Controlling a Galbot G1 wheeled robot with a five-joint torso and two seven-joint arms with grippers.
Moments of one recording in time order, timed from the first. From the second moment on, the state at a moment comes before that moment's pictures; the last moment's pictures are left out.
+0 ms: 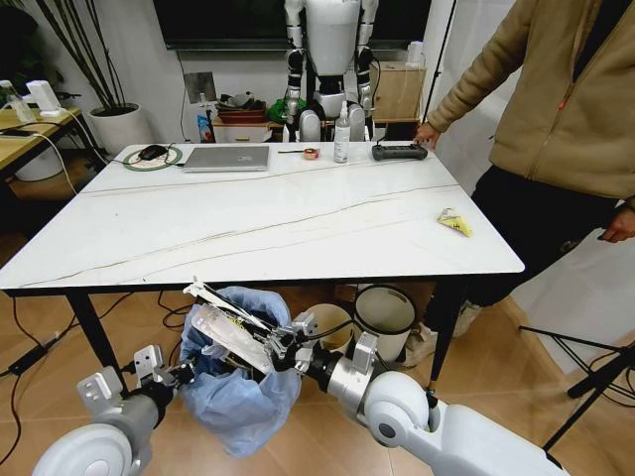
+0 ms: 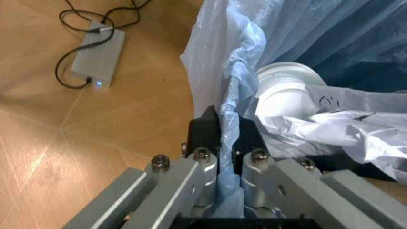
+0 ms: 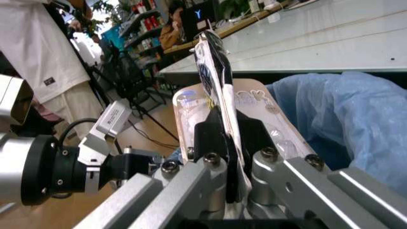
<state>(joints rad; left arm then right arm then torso) 1.68 -1.12 -0.71 -2.30 -1.19 0.56 -0.52 -0.85 0.99 -0.44 1.97 0.88 -0.03 -0.05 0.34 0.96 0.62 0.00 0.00</state>
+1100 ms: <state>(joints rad) 1.69 -1.11 -0.71 -2.29 -1.19 0.56 -0.52 -0.86 0.94 -0.38 2.01 0.86 -0.02 -0.04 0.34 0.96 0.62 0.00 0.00</state>
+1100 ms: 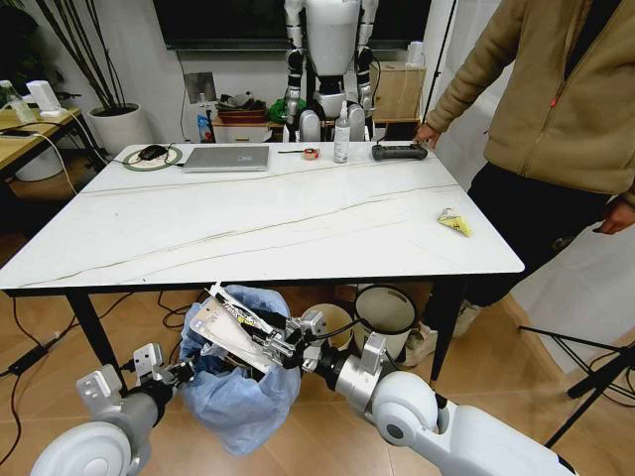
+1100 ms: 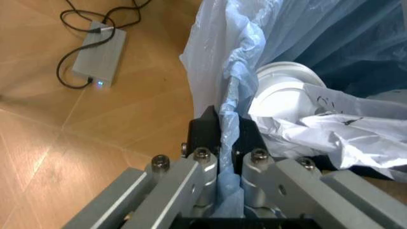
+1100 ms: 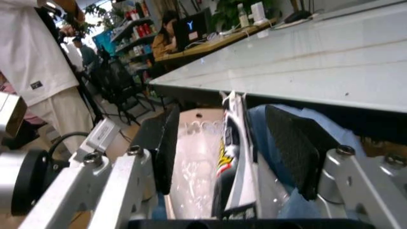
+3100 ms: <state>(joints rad) 1.74 -1.12 -0.72 -2.33 -1.15 0.55 -0.51 -0.60 0.84 0.15 1.38 0.81 -0.33 -0.02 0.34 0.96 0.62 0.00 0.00</state>
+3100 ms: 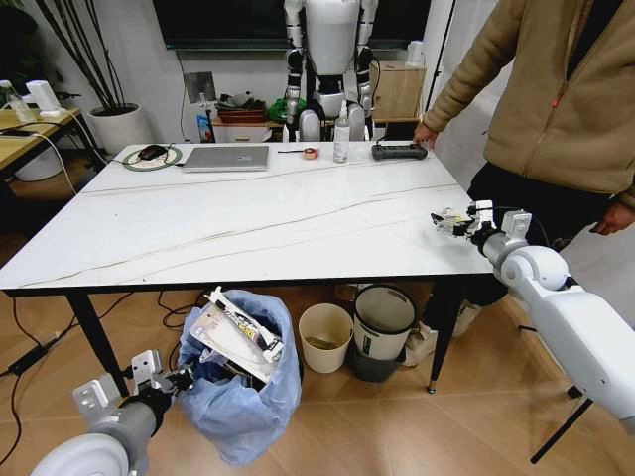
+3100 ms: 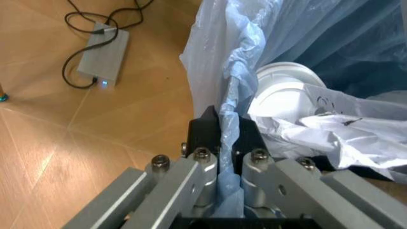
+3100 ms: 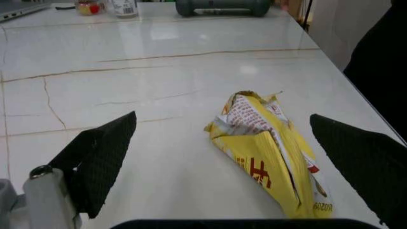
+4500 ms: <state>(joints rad) 1.74 -1.13 -0.72 -2.33 -1.15 0.55 -0.50 -0.64 0.83 0.18 1.40 0.81 -0.26 -0.08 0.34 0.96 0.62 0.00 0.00</state>
